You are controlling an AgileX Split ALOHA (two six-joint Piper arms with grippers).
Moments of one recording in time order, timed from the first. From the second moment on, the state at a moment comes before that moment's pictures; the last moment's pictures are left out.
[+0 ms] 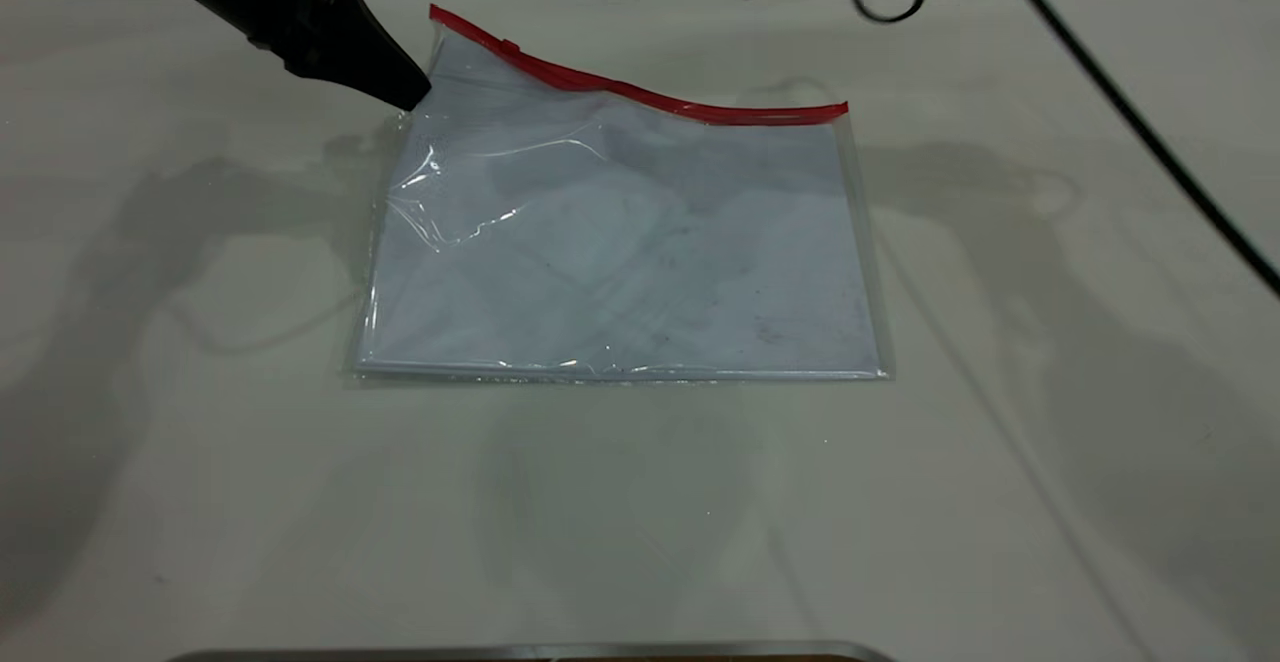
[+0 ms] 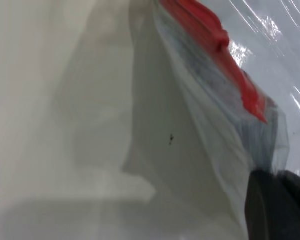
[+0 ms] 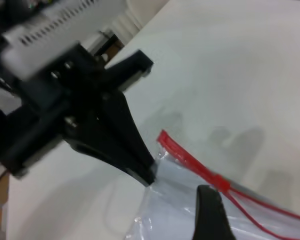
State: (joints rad) left arm -0.05 2.41 -1.62 -0.91 0.83 1.69; right arm 0.26 2.66 -1.86 1.66 0.96 -1.61
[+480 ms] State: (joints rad) left arm -0.07 2.41 -1.62 -1.02 0.71 1.76; right arm 0.31 2.75 -2.03 1.58 0.92 -1.63
